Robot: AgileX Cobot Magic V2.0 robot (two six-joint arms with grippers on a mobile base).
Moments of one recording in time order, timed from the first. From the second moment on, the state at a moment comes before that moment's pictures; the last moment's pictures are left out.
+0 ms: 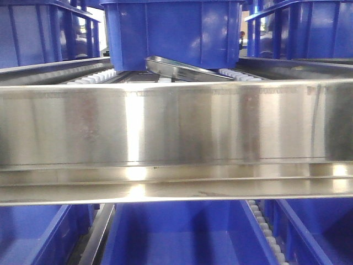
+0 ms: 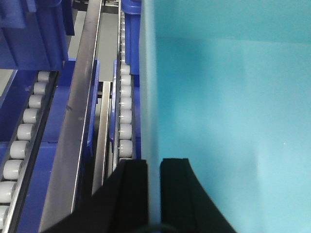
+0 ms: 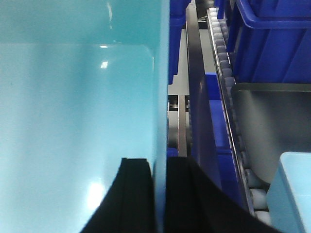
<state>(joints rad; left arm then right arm) -0.67 1.42 -1.77 0.45 1.09 -0.62 0.60 1.39 -1.73 -0.39 1.07 0.50</state>
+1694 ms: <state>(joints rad) -0.67 1.44 -1.78 0.45 1.07 -0.62 0.60 1.39 -1.74 -0.41 1.06 0.50</state>
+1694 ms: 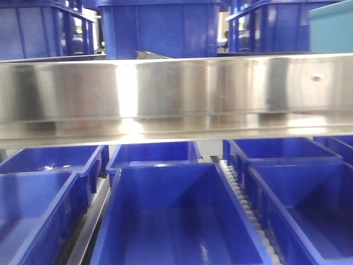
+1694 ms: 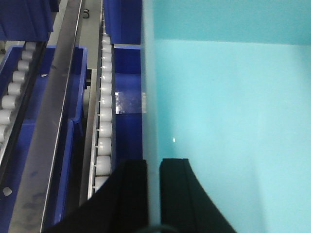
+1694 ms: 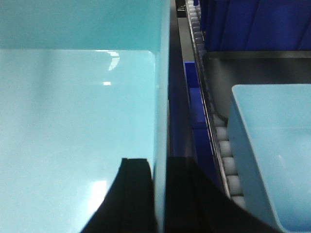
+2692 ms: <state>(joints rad) -0.67 1.44 -1.78 0.45 1.07 -0.62 0.60 1.39 -1.74 -0.41 1.05 0.50</state>
